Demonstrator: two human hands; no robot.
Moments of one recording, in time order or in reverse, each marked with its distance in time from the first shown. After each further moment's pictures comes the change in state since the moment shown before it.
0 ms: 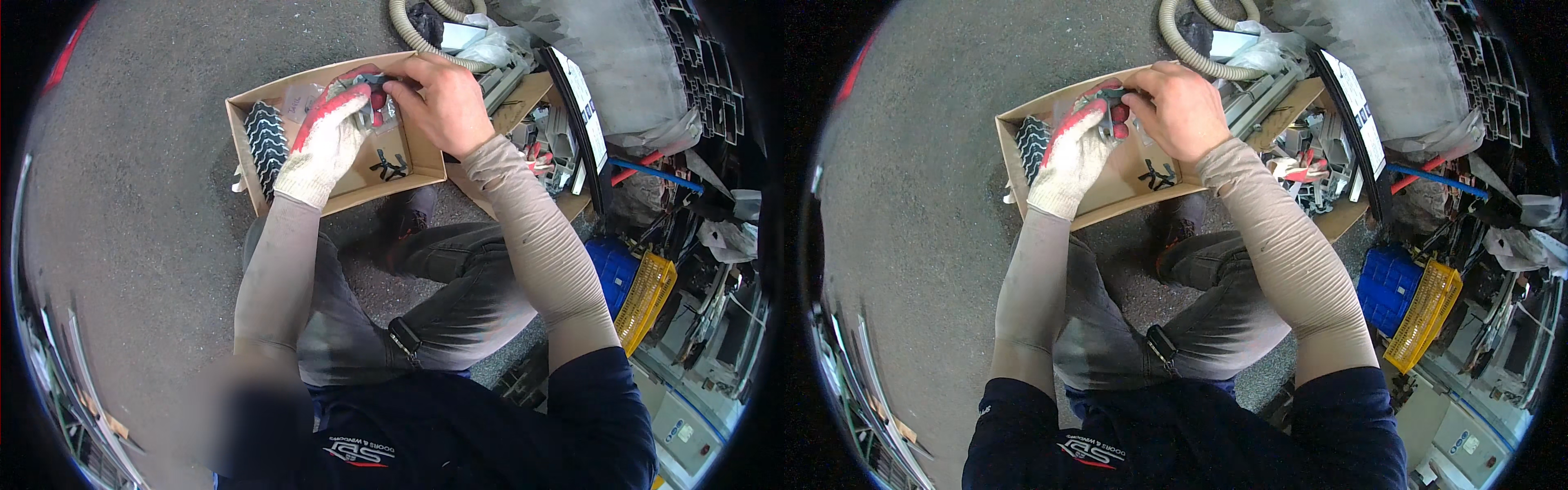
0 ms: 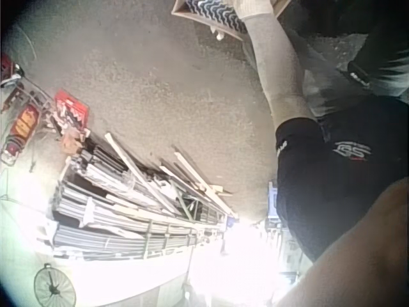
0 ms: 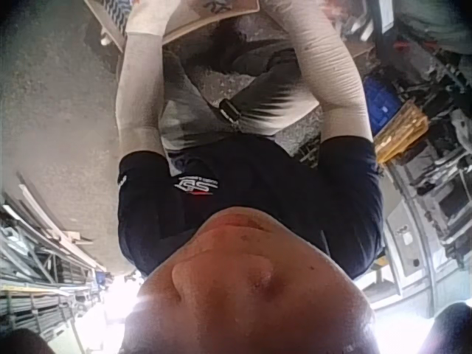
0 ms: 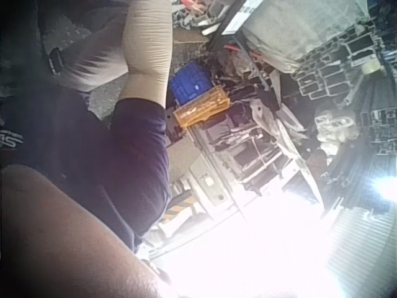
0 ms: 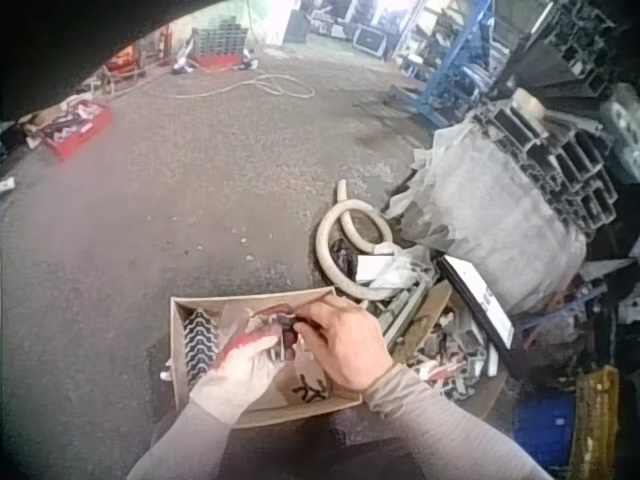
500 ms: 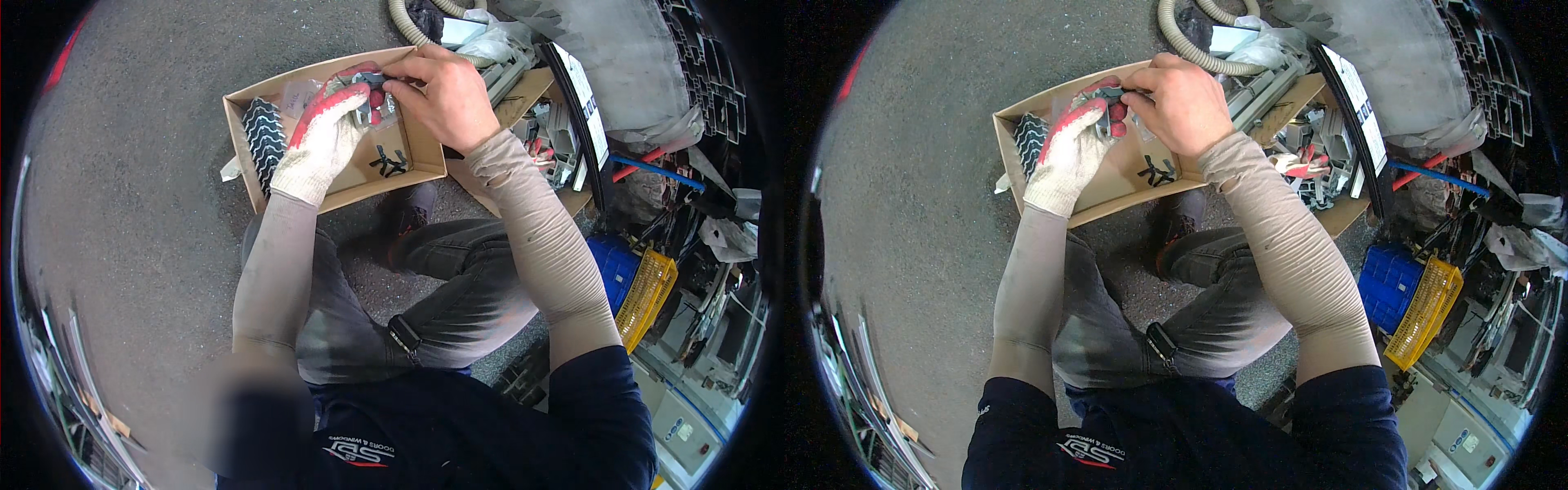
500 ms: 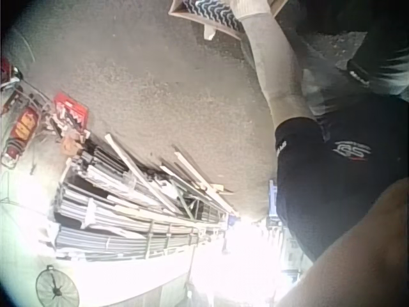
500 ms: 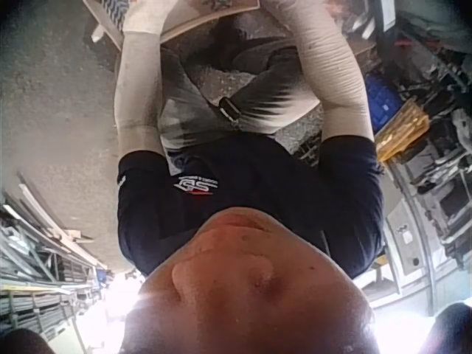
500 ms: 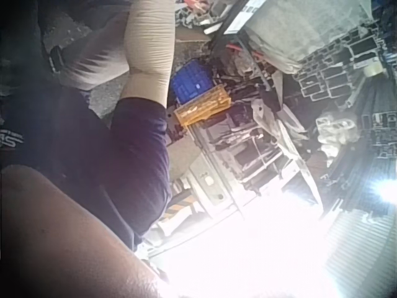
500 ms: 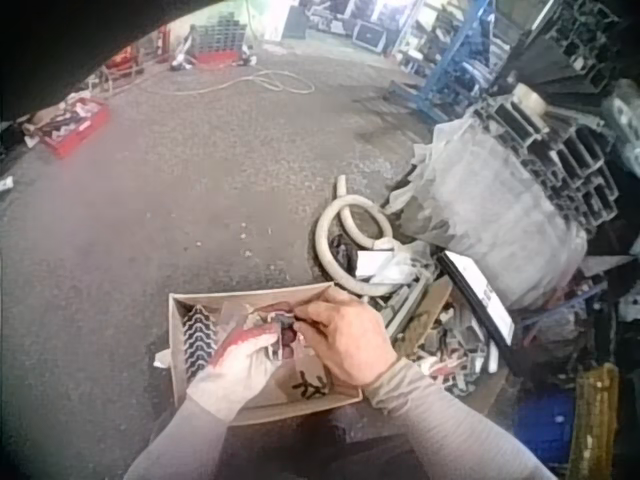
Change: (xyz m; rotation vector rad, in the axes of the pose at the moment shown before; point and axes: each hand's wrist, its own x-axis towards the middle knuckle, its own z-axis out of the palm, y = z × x) left_hand -0.001 -0.001 0.002 0.047 0.102 -0.019; right_hand 0.000 0.005 -0.003 -0.003 -0.029 -0.012
